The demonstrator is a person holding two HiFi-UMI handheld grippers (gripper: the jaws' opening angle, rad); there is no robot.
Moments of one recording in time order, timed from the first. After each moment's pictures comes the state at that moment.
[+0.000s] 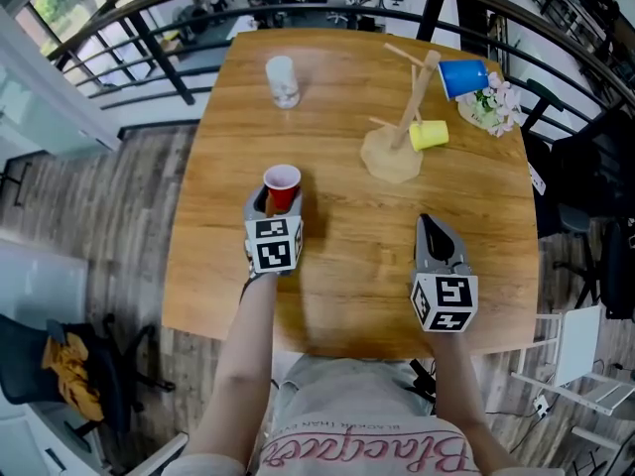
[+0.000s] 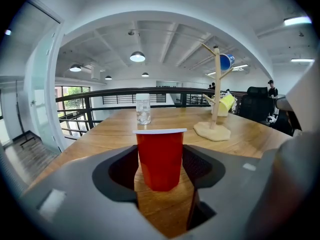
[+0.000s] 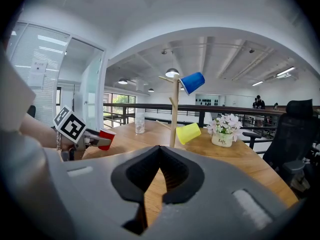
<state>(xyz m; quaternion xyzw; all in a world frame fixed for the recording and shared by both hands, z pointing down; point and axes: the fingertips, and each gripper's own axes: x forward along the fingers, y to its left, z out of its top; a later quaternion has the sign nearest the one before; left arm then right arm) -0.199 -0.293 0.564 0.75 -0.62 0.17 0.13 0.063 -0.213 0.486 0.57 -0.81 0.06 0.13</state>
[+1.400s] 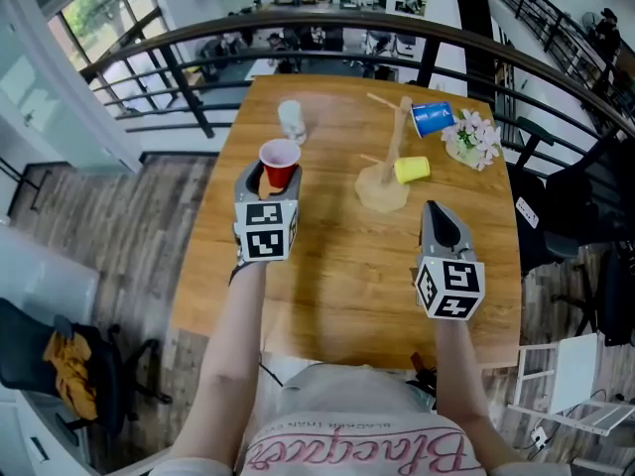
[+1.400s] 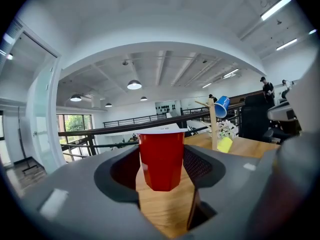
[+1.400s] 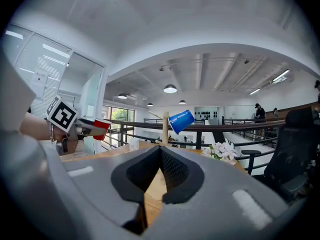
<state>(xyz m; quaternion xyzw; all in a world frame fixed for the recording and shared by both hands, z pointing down) -0.186 -0.299 0.375 0.76 -0.64 0.12 0.00 0.088 -0.232 0.374 0.58 -0.81 0.02 0.06</state>
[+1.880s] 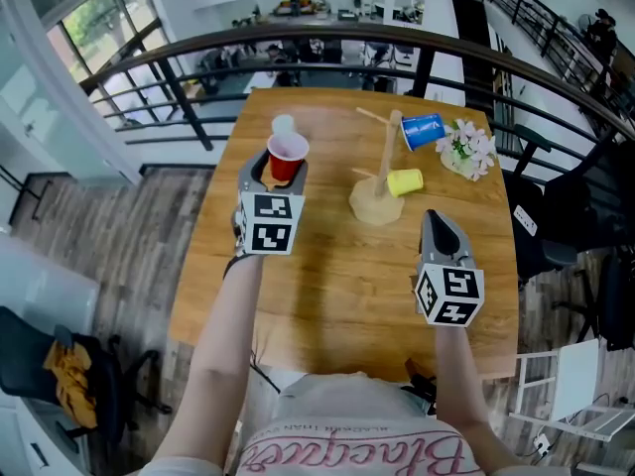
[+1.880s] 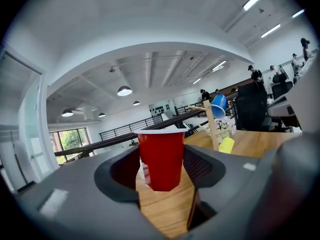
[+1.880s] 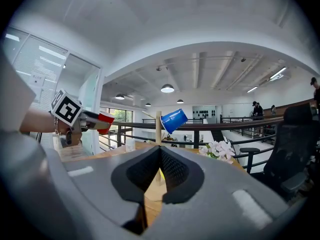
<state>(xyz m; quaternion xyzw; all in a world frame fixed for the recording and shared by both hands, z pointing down) -0.157 -0.330 0.339 0.77 -0.62 0.16 -0.07 0.106 -0.244 0.374 0.59 -0.81 0.03 0.05</state>
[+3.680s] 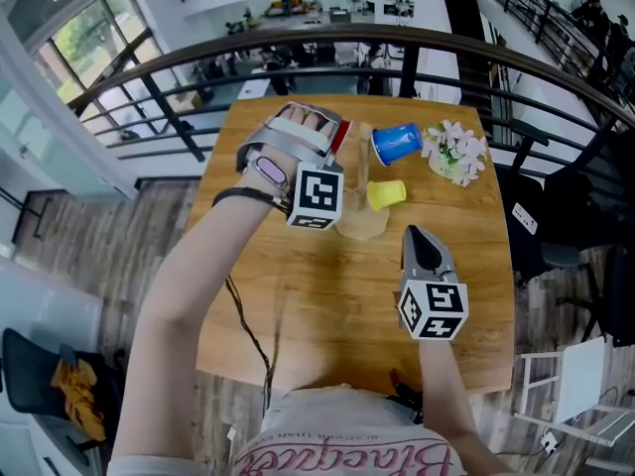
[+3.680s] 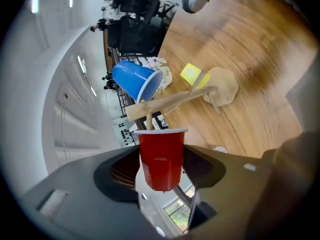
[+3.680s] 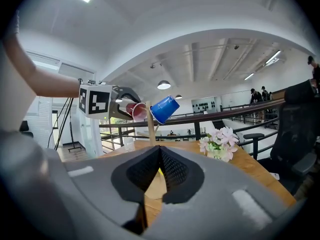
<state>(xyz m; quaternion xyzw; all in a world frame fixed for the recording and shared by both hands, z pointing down) -0.009 -0.421 0.334 0.47 -0.23 0.63 -0.58 0.123 -0.271 0.406 0.58 -0.81 0.09 0.03</state>
